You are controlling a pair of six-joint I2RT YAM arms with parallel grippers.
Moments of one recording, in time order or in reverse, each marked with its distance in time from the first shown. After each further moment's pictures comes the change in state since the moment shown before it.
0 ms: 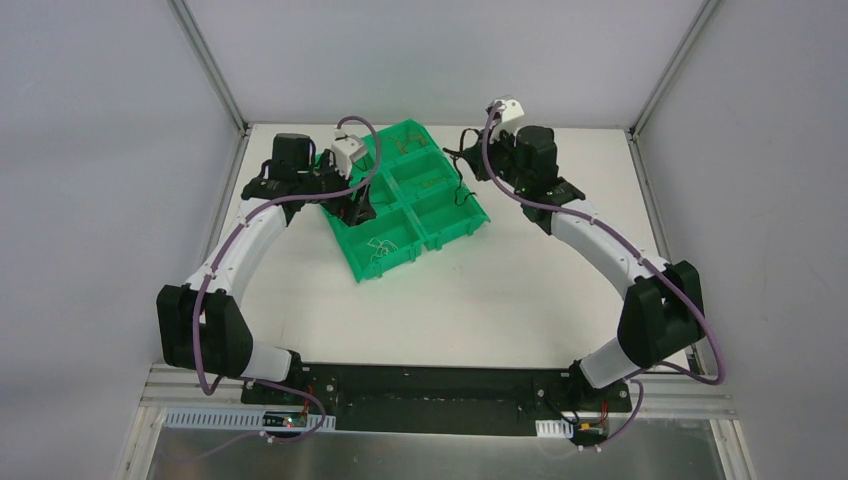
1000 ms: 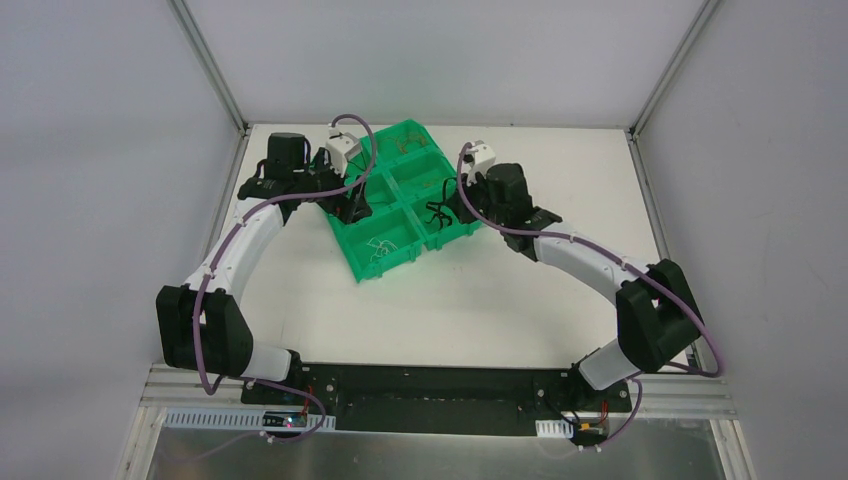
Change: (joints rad) left arm 0.026 0.000 0.000 0.007 -0.002 0.004; right arm 0.145 0.000 -0.207 0.006 0.066 0.049
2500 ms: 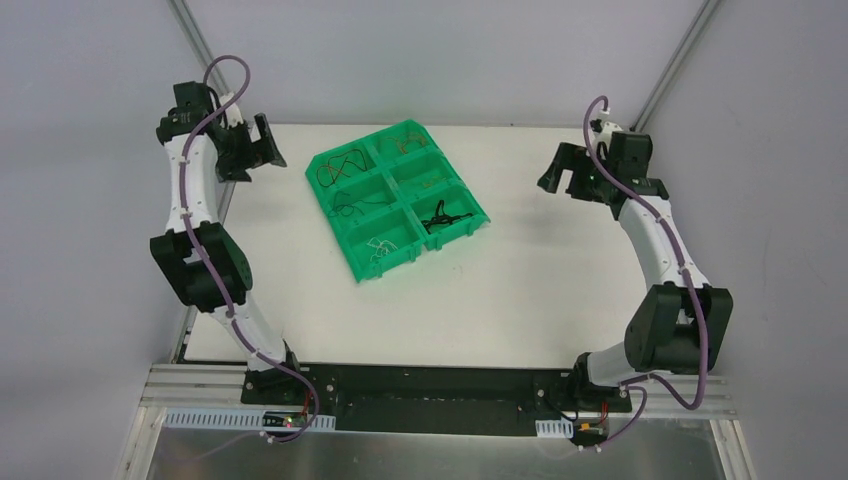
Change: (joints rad) left arm 0.419 0.434 0.725 -0.527 -0.257 -0.374; right arm -0.617 -0.060 0.223 -0.550 -0.204 0.000
